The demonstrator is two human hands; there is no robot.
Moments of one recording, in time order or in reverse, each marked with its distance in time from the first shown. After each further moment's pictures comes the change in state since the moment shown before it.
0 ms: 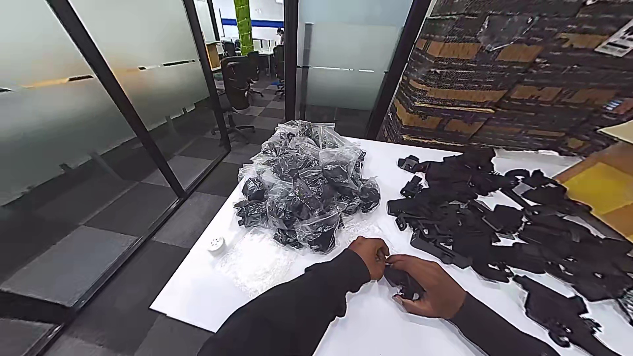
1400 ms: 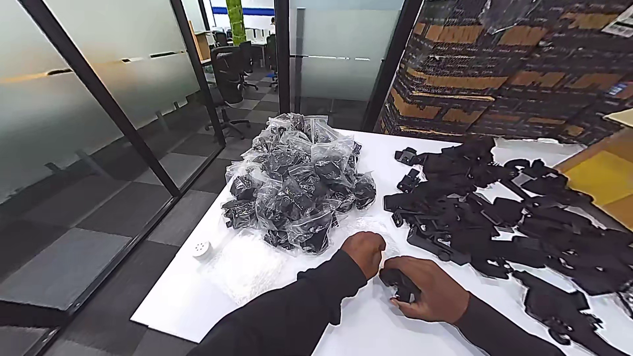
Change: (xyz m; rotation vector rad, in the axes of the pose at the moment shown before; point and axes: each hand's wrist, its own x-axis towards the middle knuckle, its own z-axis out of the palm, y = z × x) left_hand -0.008 0.006 0.000 0.166 0.231 0.235; right_hand 0.006 -0.010 -0.010 -0.022 -0.129 0.093
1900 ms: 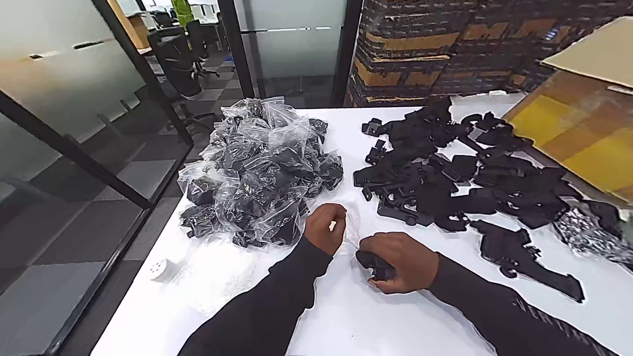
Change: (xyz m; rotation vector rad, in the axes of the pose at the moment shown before) left_hand 0.009 -0.029 0.018 -0.119 0.639 0.295; right_hand -0.005 -0.005 -0.011 0.022 -0.090 -0.033
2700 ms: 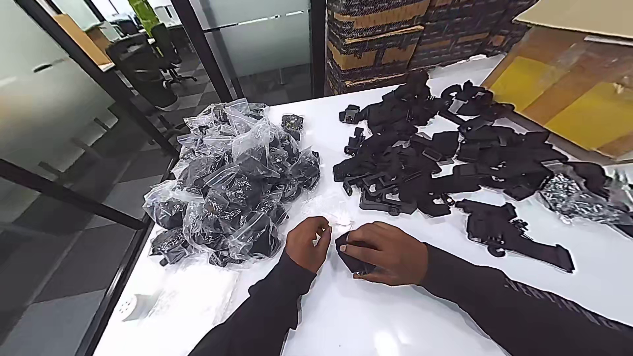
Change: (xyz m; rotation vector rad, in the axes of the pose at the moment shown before) left_hand -0.014 0.008 0.002 0.147 -0.198 -0.075; right_hand -0.011 0.006 -0.001 -0.093 0.229 -0.100
